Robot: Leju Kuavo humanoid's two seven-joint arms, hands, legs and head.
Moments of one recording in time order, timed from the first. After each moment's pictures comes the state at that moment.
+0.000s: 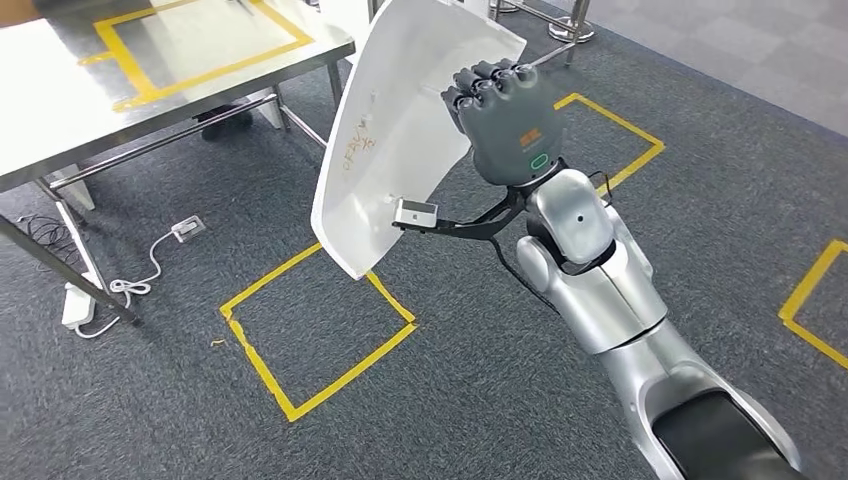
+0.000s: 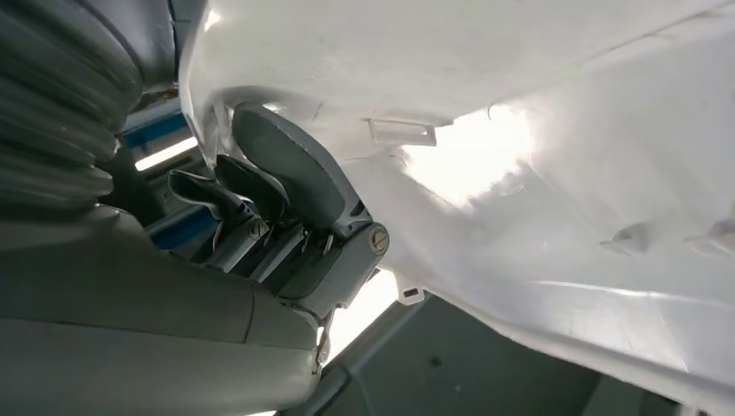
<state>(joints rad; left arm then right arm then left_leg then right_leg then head) -0.13 0.03 1.07 -0.22 -0.81 0.07 -0.40 -0.76 -0.03 0.63 -1.15 1.42 -0.27 -0.24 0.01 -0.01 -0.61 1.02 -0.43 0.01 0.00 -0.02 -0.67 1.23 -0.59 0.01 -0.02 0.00</state>
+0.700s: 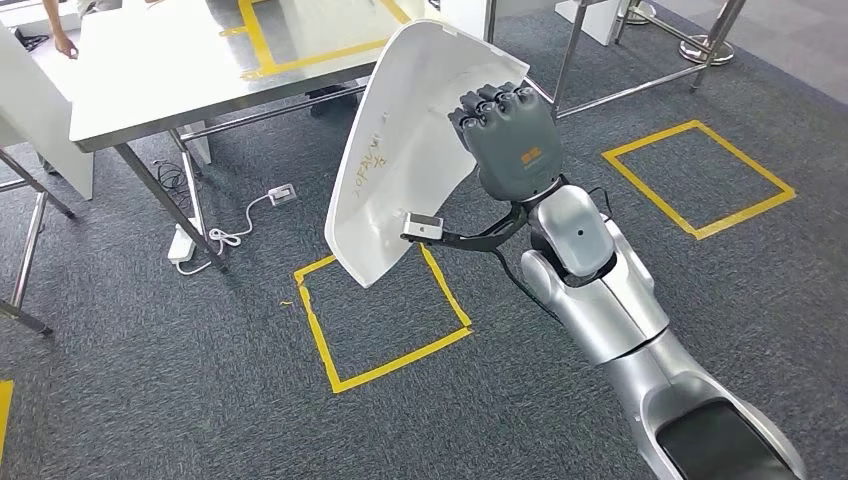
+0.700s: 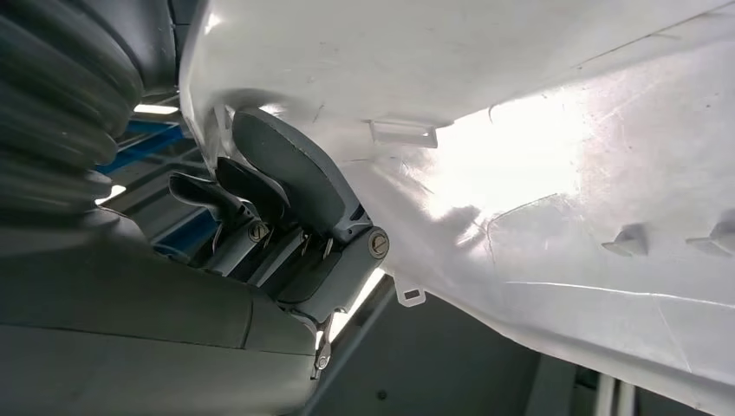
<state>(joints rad) -0.09 0.02 1.22 -0.21 -0.71 -0.02 -0.32 -0.72 -0.04 0.63 -1.15 1.43 -0.27 -0.22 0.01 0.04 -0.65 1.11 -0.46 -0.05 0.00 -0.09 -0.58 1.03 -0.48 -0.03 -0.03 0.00</state>
